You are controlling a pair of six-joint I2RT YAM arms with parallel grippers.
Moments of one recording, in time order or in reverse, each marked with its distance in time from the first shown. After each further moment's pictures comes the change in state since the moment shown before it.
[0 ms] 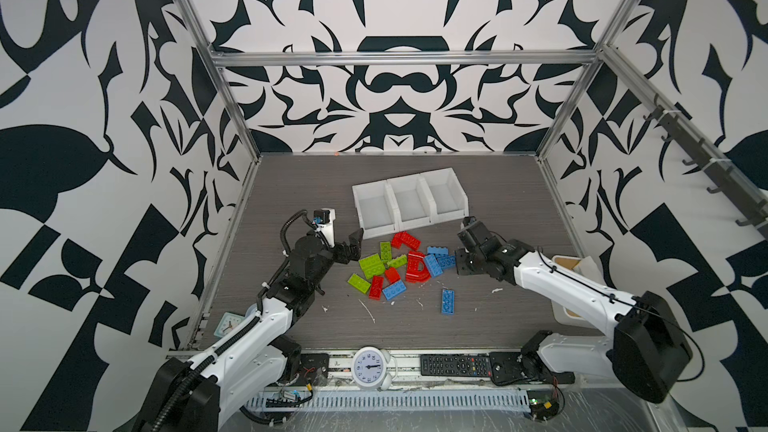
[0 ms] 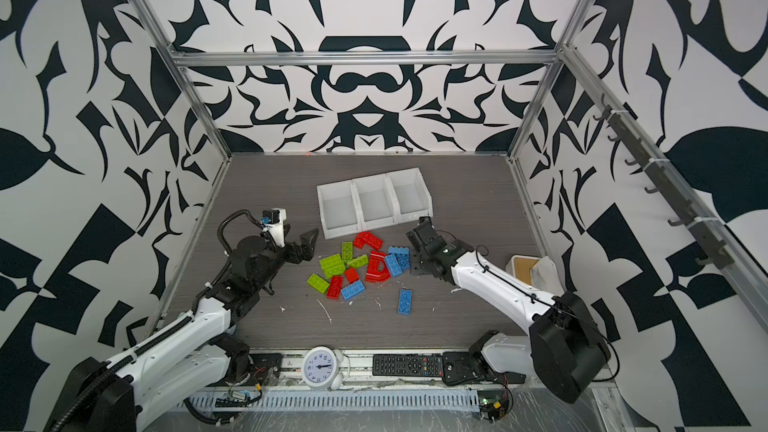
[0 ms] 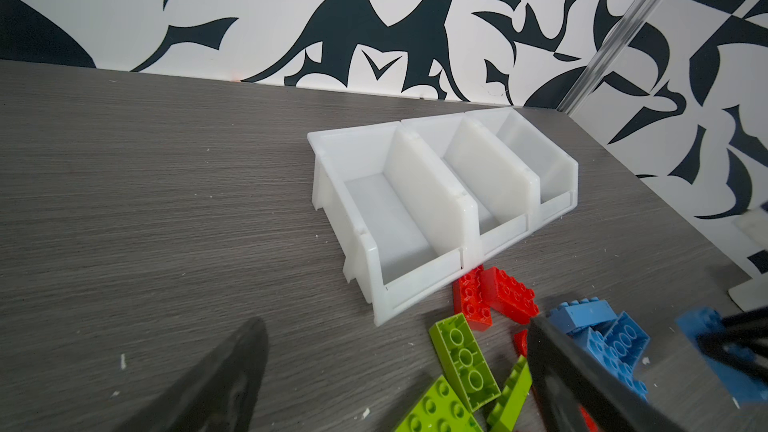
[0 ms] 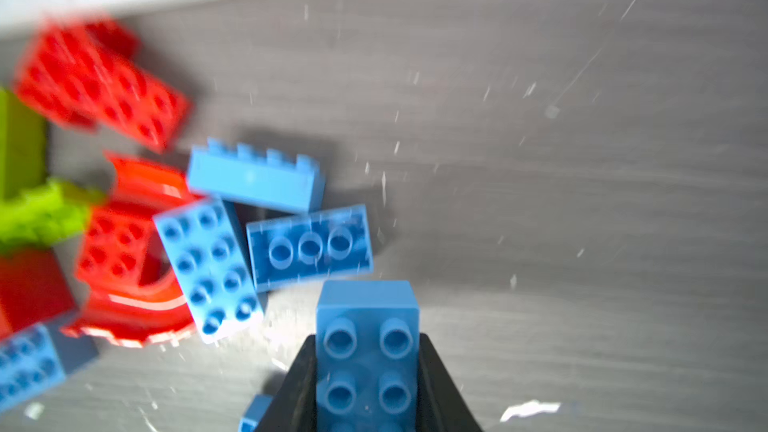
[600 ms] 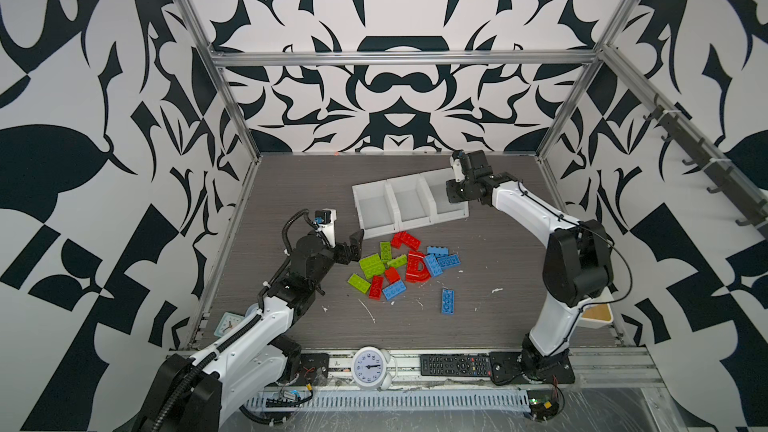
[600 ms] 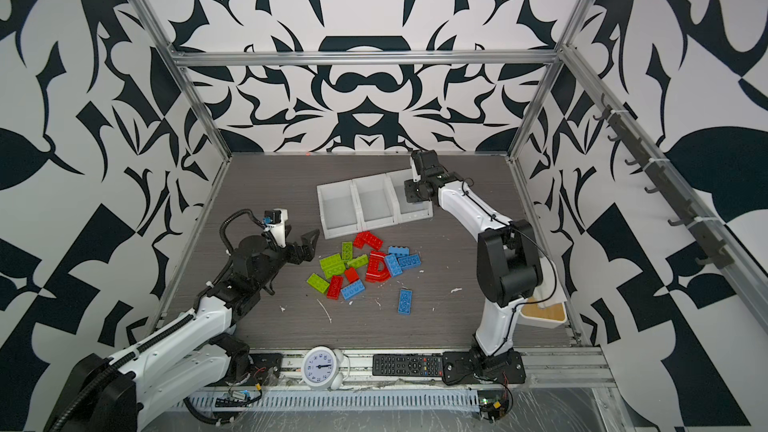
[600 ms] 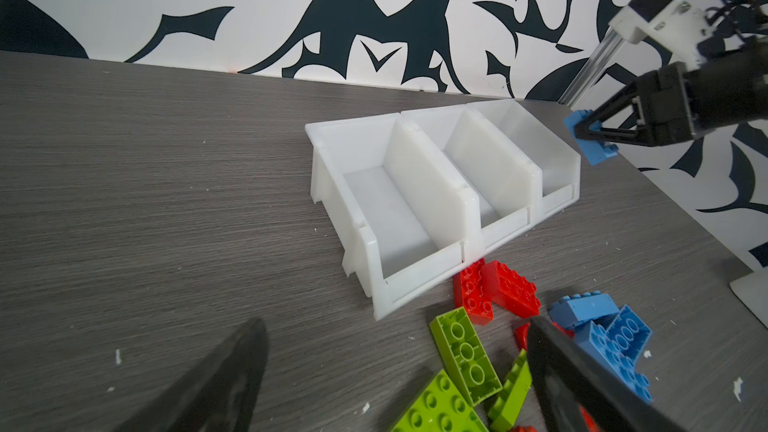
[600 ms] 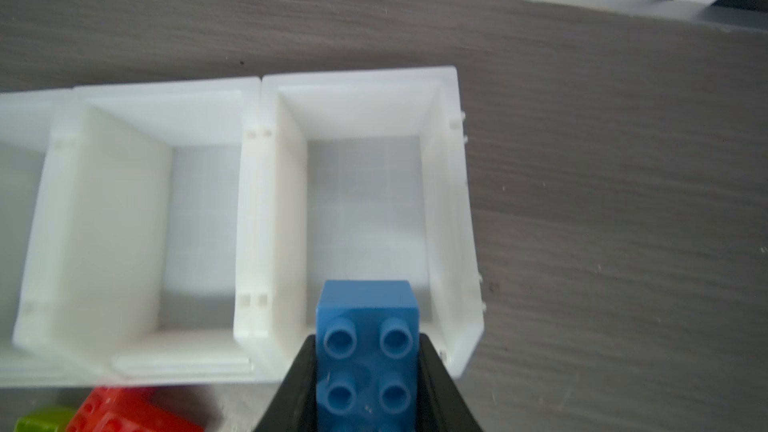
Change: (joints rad) left arm 0.000 0.017 0.000 0.000 0.010 0.000; right arm -0.222 0.608 0.692 0.094 -0.132 -0.339
